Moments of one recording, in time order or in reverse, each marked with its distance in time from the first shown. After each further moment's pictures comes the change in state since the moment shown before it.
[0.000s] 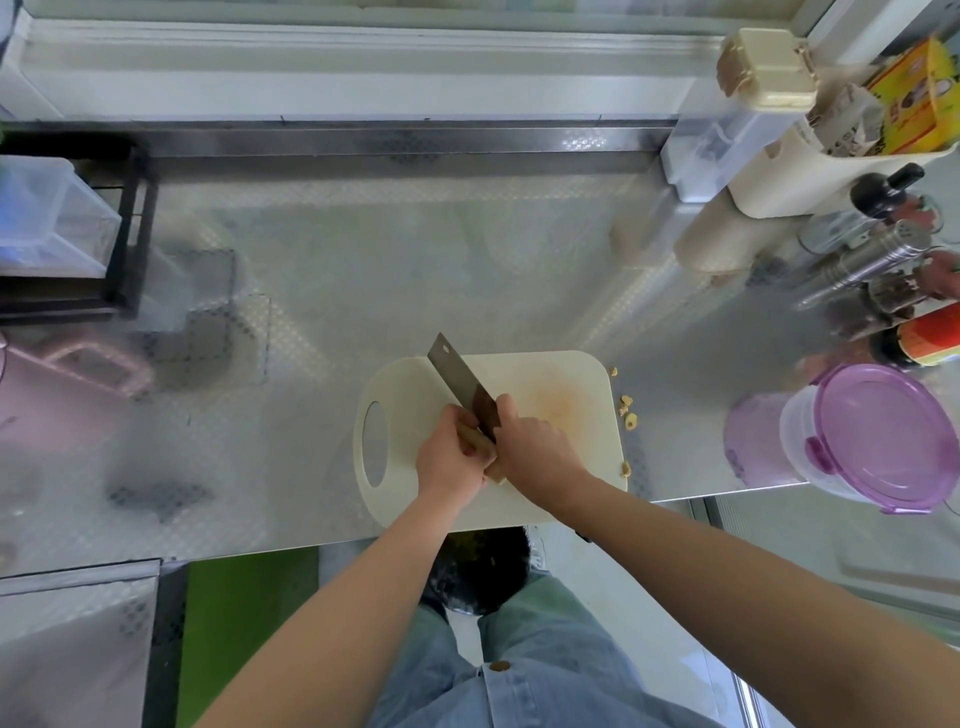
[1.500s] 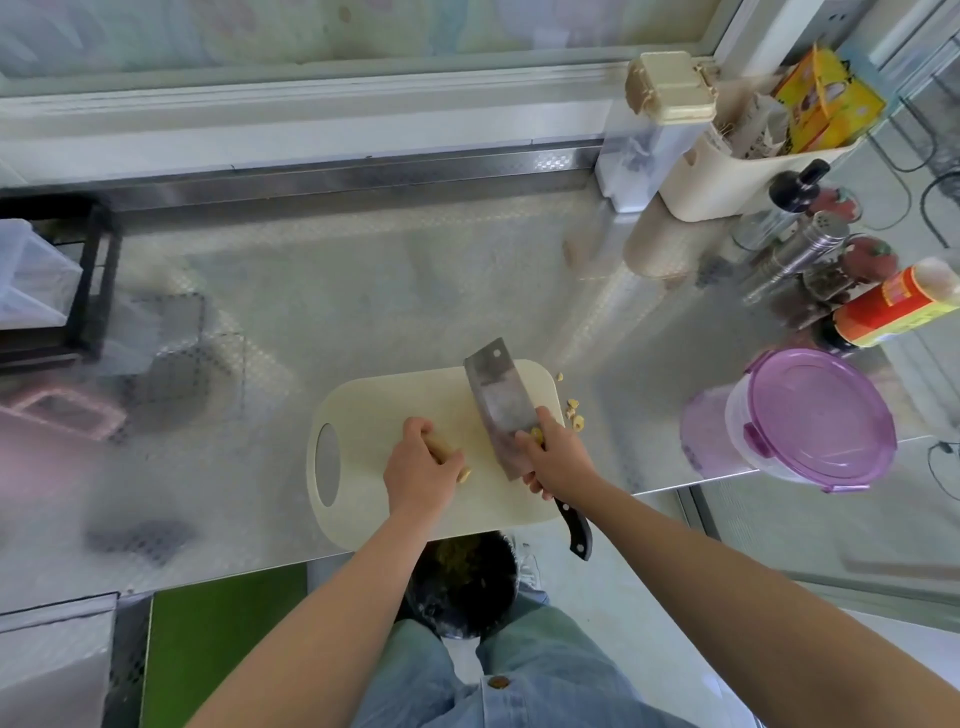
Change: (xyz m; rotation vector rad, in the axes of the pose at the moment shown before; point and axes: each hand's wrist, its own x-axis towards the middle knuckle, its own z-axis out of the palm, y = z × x) left_hand -0.010 0.015 0.027 0.348 0.151 0.037; right_hand -0.034 0.080 -0.008 0.774 0.060 0.259
